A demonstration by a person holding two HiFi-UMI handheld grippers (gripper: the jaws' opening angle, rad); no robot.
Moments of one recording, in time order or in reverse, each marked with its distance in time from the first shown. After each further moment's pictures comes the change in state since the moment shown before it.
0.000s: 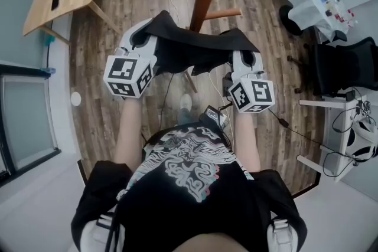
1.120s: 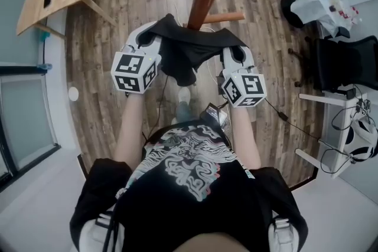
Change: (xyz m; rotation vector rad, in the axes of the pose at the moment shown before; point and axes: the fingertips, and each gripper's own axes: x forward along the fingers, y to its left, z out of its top) left arm 0.053 0.004 -0.067 -0.053 0.147 -0.035; right arm 0.041 -0.016 -0.068 0.017 0.149 0.037
